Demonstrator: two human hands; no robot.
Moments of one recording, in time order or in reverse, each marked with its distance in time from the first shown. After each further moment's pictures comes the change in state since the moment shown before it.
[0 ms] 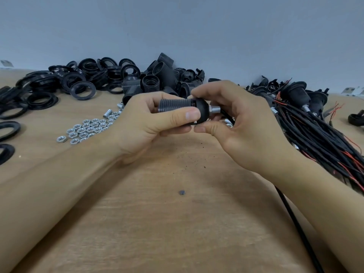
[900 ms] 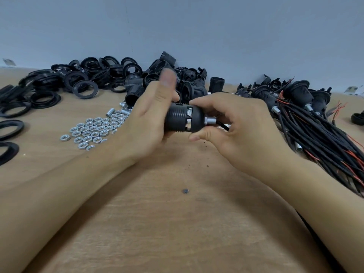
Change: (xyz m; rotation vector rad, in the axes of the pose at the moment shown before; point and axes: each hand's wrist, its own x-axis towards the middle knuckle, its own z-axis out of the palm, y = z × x) left_hand -0.005 0.002 0.007 0.353 0.183 0.110; right_hand -0.001 -0.008 0.006 -0.232 -0.010 -0.106
